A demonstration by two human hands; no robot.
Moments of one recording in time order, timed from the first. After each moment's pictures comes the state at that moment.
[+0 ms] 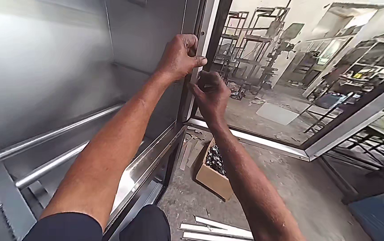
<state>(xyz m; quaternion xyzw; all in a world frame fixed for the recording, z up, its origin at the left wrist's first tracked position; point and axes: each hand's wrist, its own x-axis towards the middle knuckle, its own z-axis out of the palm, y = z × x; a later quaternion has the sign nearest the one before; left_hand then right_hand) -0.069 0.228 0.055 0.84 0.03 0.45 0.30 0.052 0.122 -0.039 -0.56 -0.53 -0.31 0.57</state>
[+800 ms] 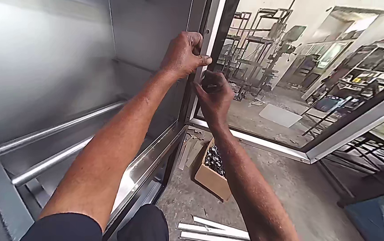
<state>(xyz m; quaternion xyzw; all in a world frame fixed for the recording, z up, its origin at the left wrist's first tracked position) -0.072 0.223 0.057 0.84 0.06 0.45 0.29 0.051 0.123 -0.042 -0.55 -0.52 -0.33 0.56</state>
